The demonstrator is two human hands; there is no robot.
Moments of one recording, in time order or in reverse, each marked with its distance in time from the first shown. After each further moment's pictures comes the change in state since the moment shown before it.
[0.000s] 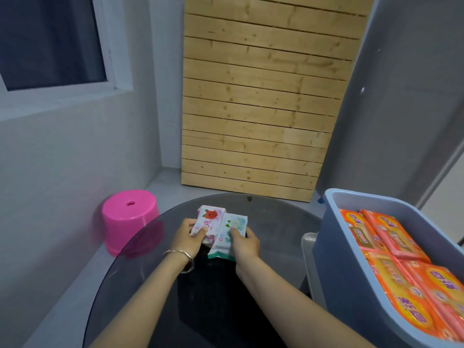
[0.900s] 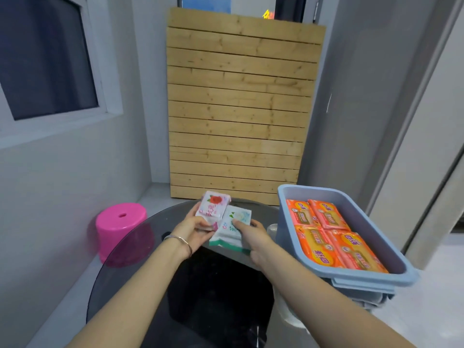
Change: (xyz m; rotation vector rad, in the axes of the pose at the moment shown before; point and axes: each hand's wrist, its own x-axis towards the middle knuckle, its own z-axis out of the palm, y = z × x) left_hand -0.094 0.088 0.006 -0.918 -0.430 -0.246; right_hand -0.080 -0.050 -0.112 0.171 -0.195 0.024
